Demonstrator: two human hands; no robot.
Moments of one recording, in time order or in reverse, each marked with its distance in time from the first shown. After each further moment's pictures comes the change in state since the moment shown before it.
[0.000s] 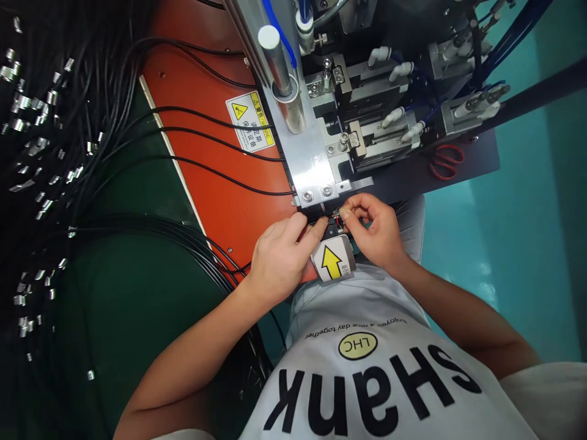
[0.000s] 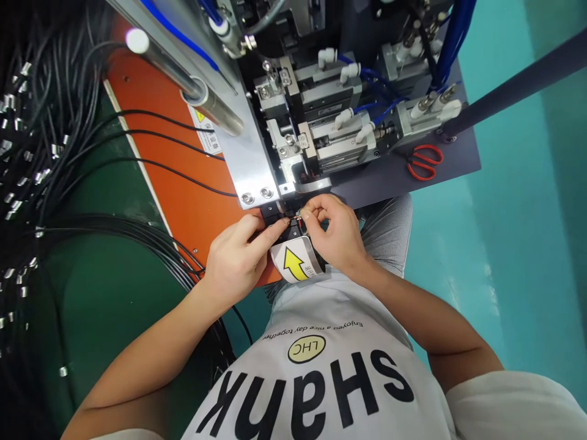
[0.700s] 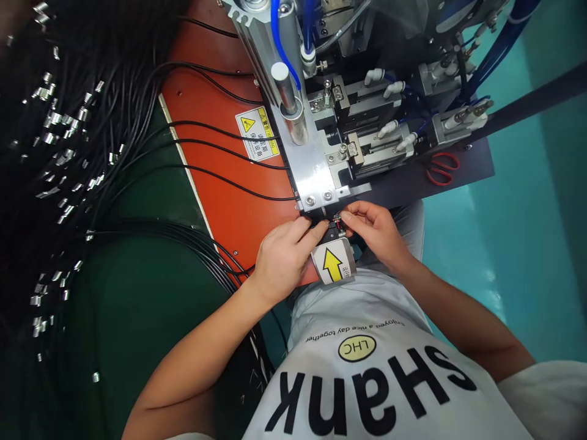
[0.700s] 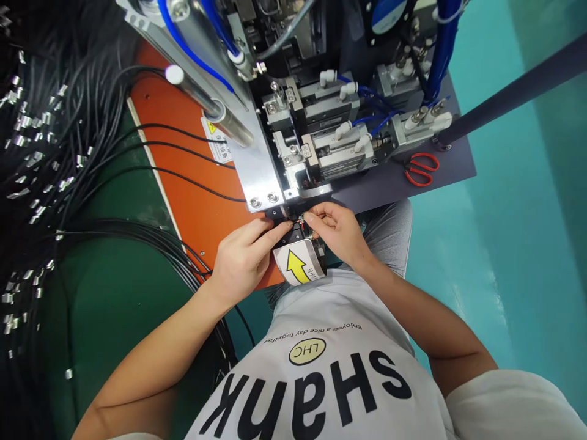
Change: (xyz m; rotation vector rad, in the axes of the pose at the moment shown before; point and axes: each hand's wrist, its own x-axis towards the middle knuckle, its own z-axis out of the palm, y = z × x) left_hand -0.001 -0.004 0.002 -0.112 0.013 0.024; right_hand 0.004 0.002 -0.010 0.318 -0.142 0.233
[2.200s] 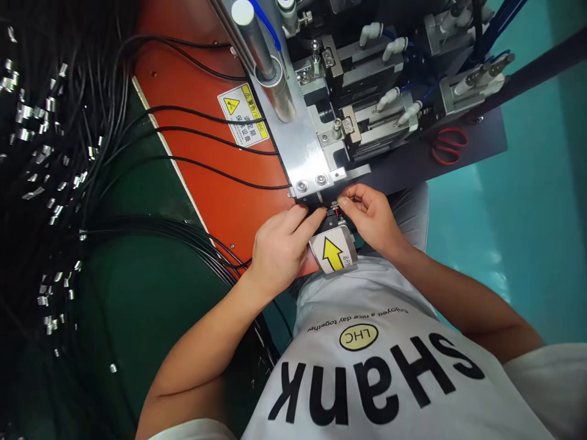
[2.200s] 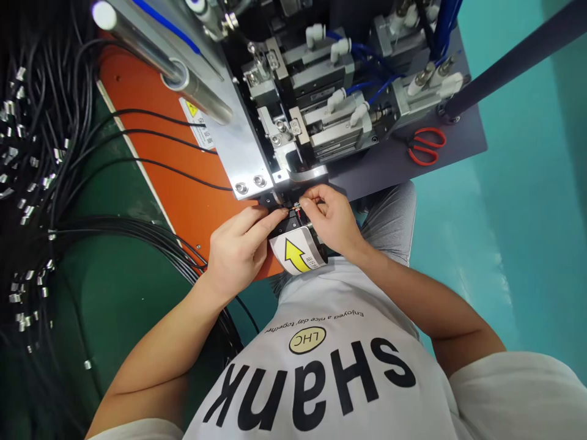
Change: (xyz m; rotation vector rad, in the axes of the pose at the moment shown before) left_hand -0.001 0.001 0.005 -0.031 -0.014 -0.036; right_hand 0.004 0.018 0.008 -0.099 0.081 -0.117
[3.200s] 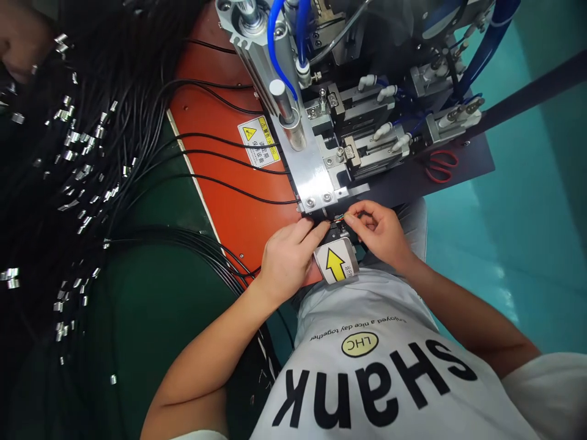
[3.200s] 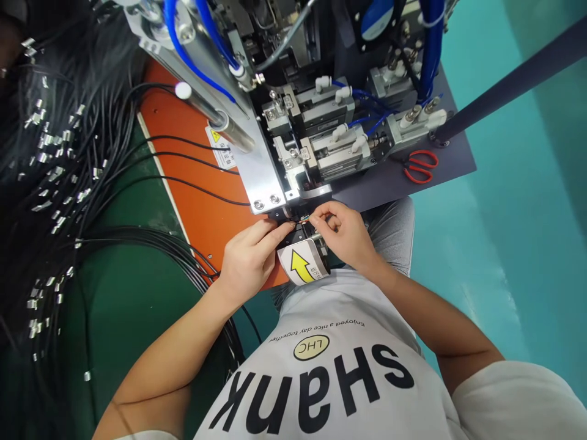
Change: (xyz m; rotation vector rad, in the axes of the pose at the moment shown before) left_hand 0.003 0.002 -0.006 0.019 -0.001 0.021; right_hand -0.009 -0.014 -0.016 -0.211 -0.015 -0.076
